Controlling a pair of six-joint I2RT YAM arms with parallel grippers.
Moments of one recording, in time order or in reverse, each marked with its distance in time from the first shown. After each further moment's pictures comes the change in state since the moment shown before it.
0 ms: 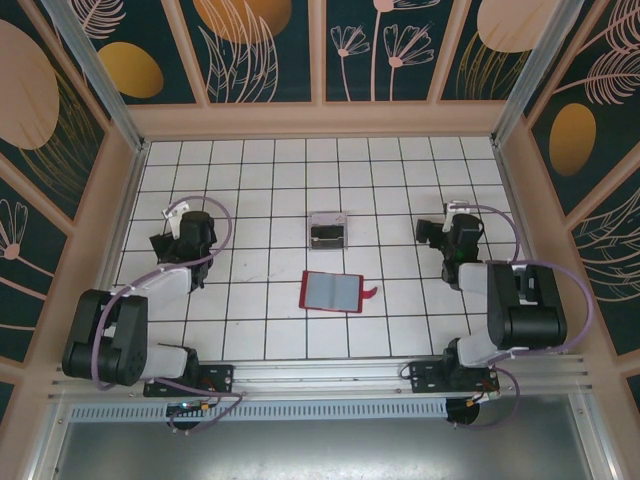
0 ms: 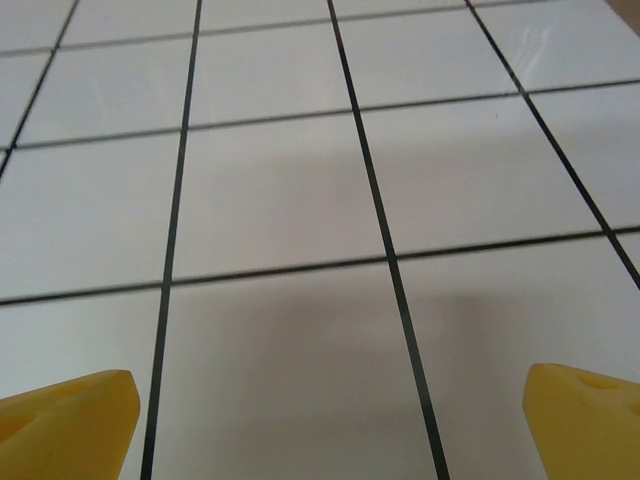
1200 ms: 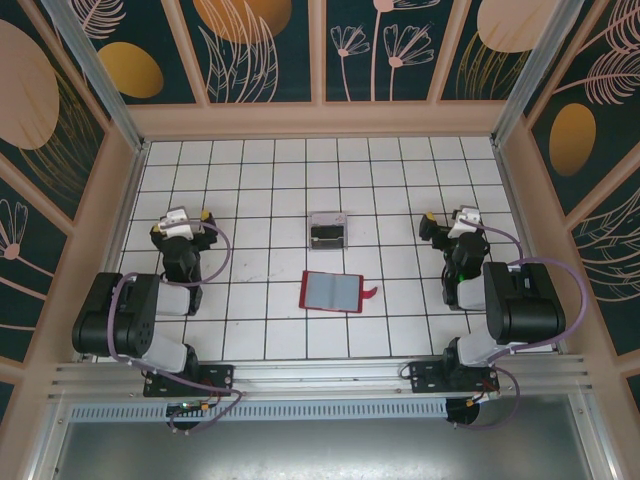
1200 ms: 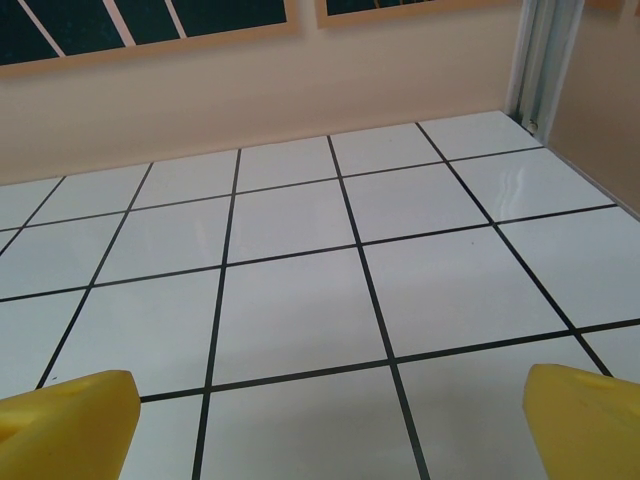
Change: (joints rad) left arm 0.117 0.143 -0.259 0.863 0.384 0.172; right arm -0.018 0.024 -0.187 0.512 -0.016 0.050
